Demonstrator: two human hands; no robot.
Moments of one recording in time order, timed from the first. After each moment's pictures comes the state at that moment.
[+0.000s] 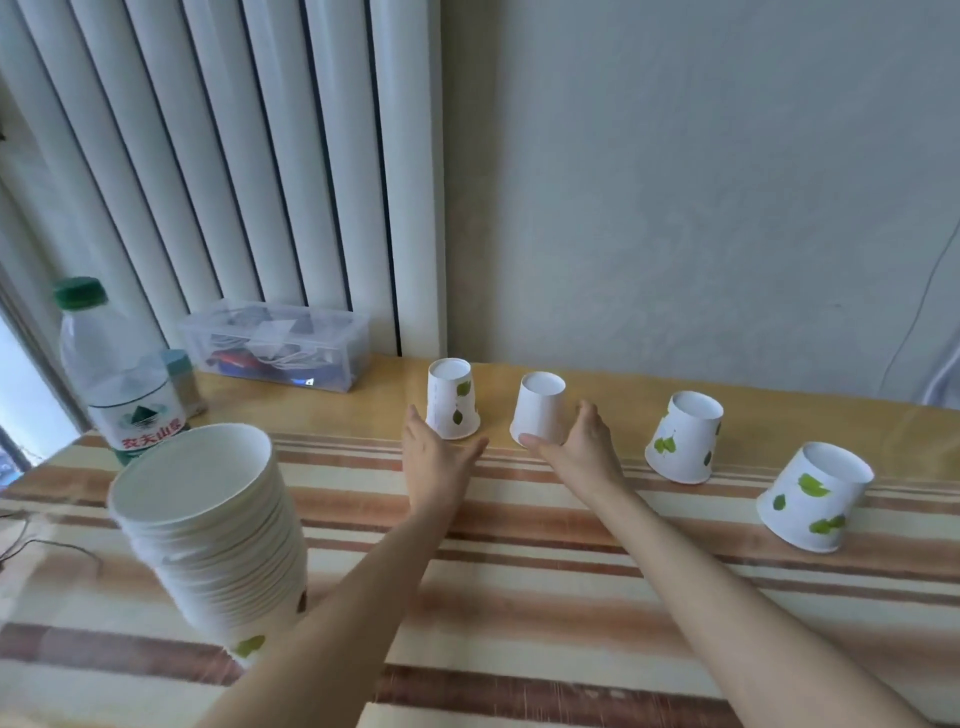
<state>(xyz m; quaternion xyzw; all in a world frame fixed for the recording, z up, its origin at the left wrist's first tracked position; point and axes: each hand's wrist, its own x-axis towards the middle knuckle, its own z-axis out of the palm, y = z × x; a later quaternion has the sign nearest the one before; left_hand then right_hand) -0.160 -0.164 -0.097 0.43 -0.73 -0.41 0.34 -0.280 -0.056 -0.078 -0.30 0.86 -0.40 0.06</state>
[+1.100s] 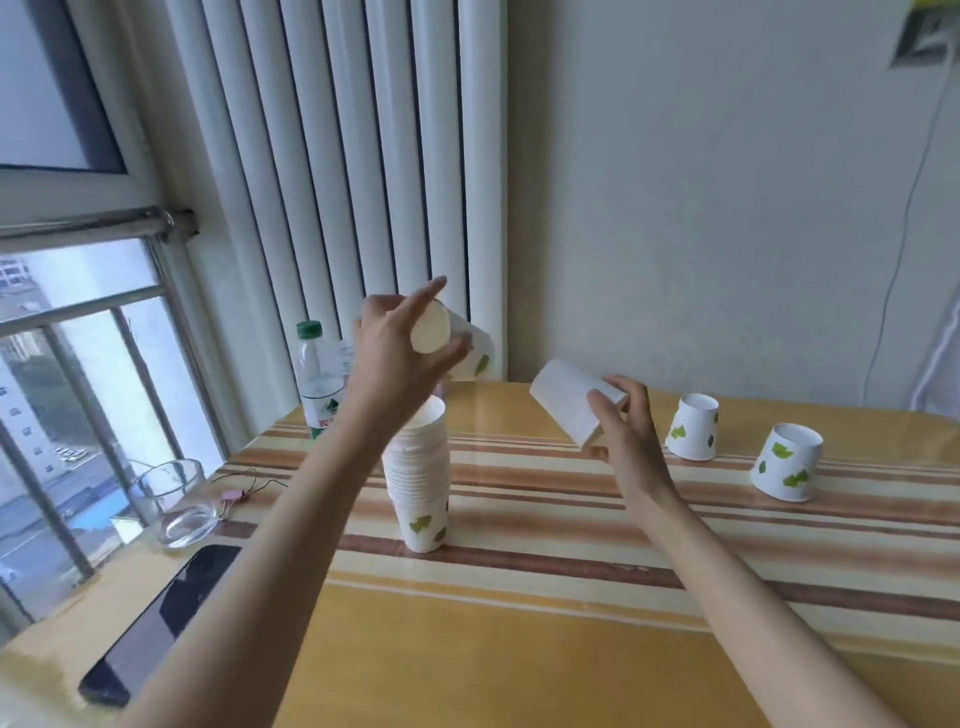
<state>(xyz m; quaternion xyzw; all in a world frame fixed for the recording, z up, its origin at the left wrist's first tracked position) 0.071 -0.069 0.129 0.28 -0.82 -0.23 0.44 -0.106 0.051 0.031 -0.32 0.63 -0.70 0.14</state>
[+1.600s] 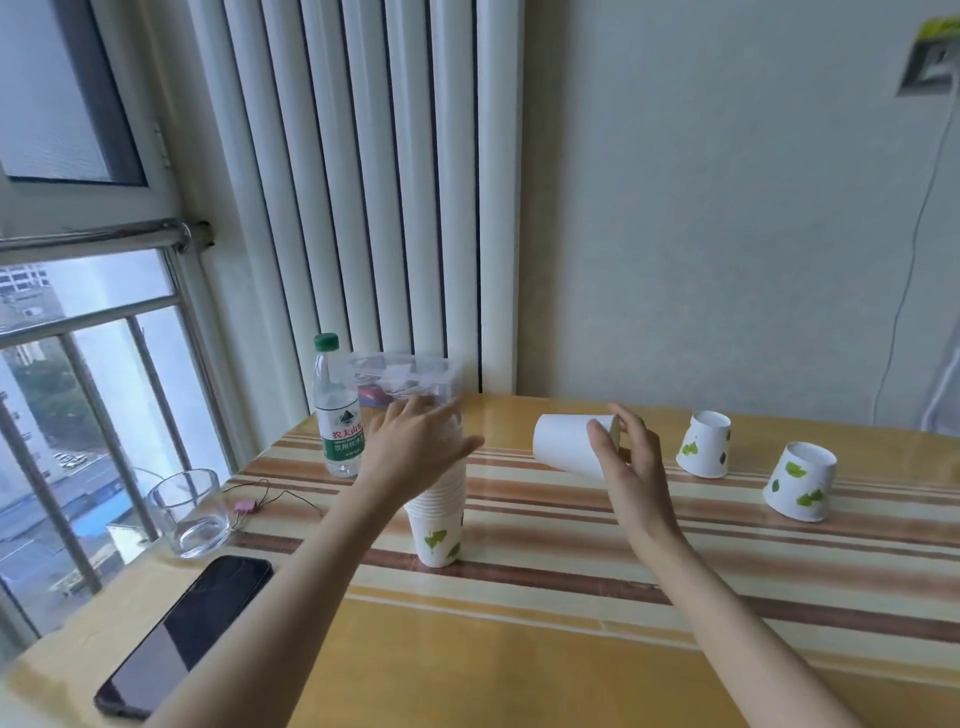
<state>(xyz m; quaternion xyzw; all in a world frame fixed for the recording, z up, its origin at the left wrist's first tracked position) 0.070 -0.114 0.053 0.33 -0.92 -0.06 0.22 -0.090 0.047 0.017 -0.33 0.67 -0.66 0.07</state>
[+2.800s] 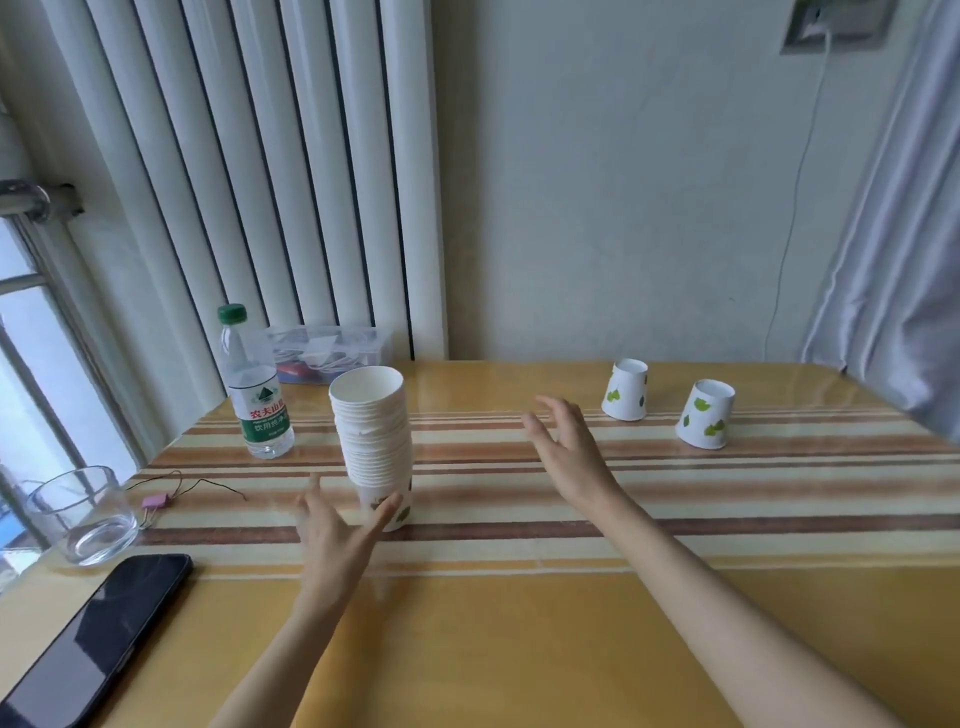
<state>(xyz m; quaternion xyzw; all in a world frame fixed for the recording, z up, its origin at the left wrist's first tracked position) 0.097 -0.081 -0.069 0.43 -0.72 -0.42 0.35 -0.102 0.062 -0.012 -0.37 0.76 -0.52 0.07</state>
